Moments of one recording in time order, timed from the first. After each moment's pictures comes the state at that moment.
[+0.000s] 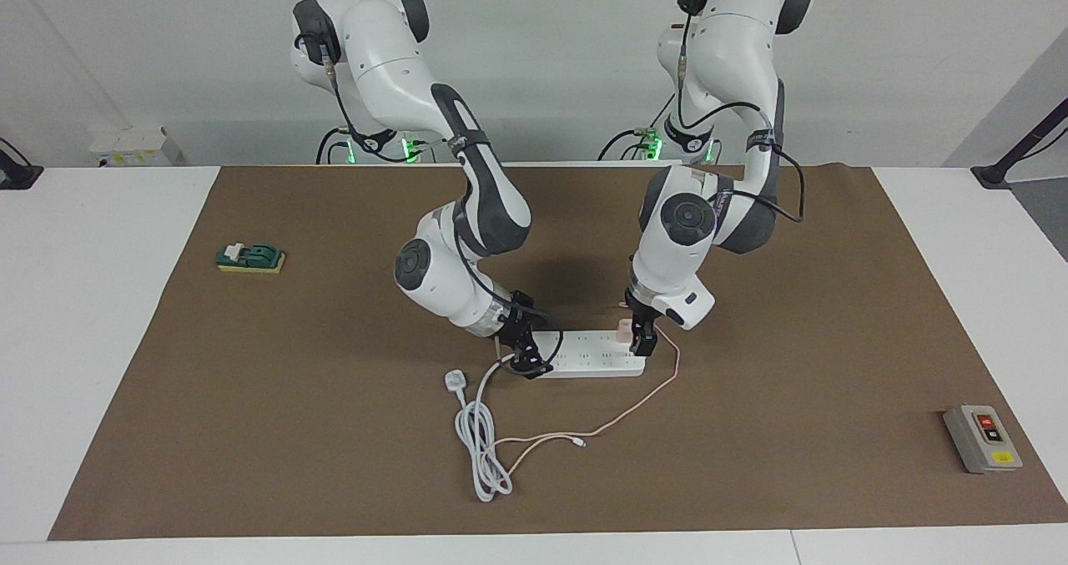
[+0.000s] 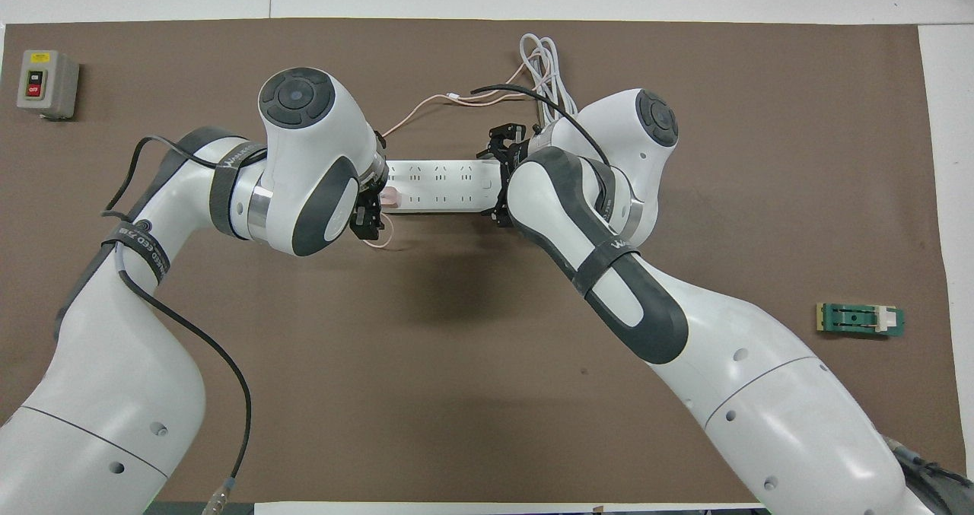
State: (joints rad) left arm -0.39 0.46 -0.07 -1.66 -0.02 2.08 -1.89; right arm 0.45 0.65 -0.03 -1.55 0.78 2.29 1.40
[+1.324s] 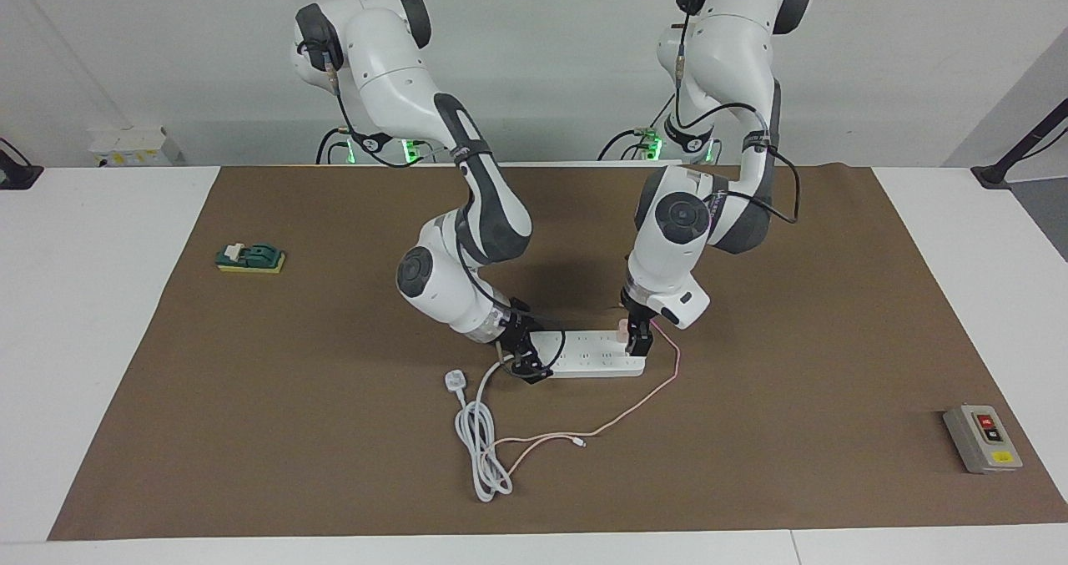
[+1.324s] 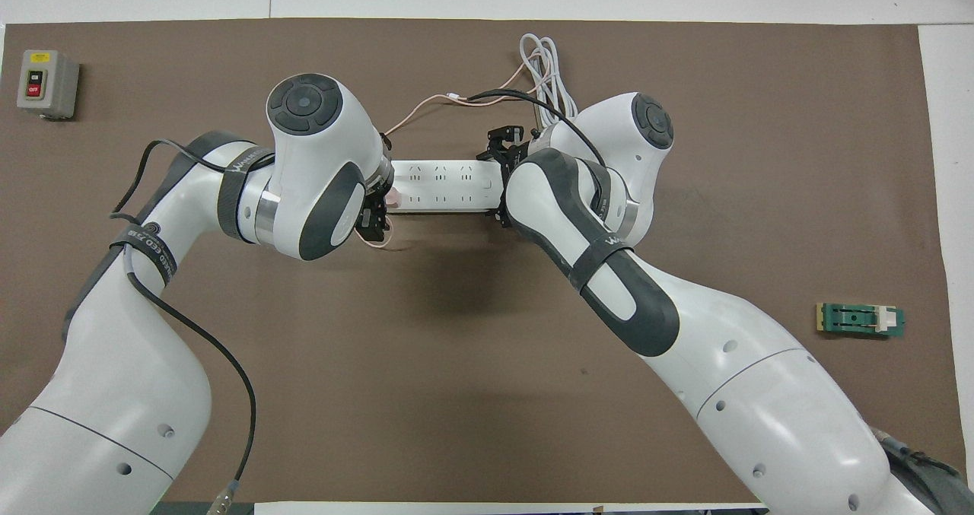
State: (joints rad) left arm -0.40 0.46 -0.07 -1.67 -0.02 2.09 -1.89; right arm 0.45 0.68 -0.03 -1.54 0.78 2.32 1.33
